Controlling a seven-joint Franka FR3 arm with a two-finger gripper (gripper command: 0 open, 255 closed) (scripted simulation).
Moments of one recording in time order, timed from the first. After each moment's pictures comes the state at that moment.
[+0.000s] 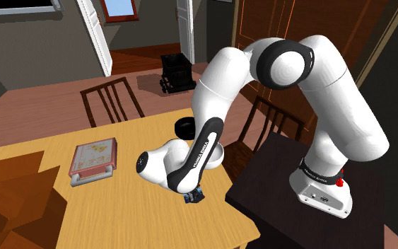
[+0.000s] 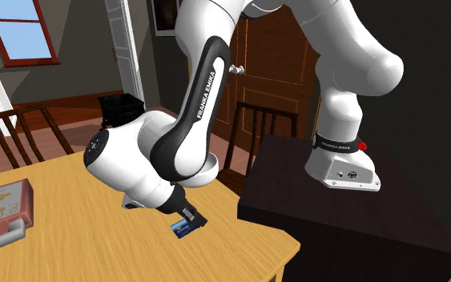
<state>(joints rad) 0.48 0.72 0.28 -1.92 -0.37 2.01 -0.02</state>
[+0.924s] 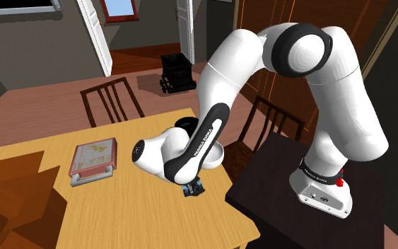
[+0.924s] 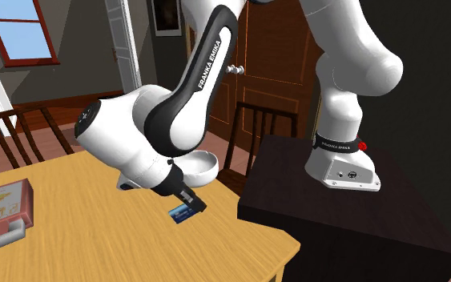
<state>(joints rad) 0.46 0.60 0.31 -1.95 -0.33 1.93 -0.04</state>
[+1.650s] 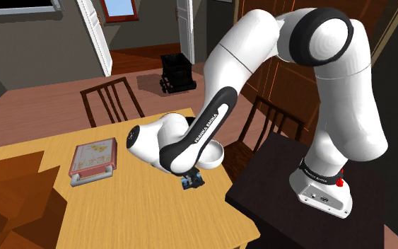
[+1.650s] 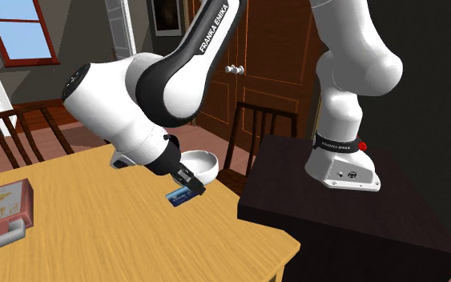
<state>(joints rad) 0.45 0.49 0.33 -1.96 -0.29 1.83 -0.07</state>
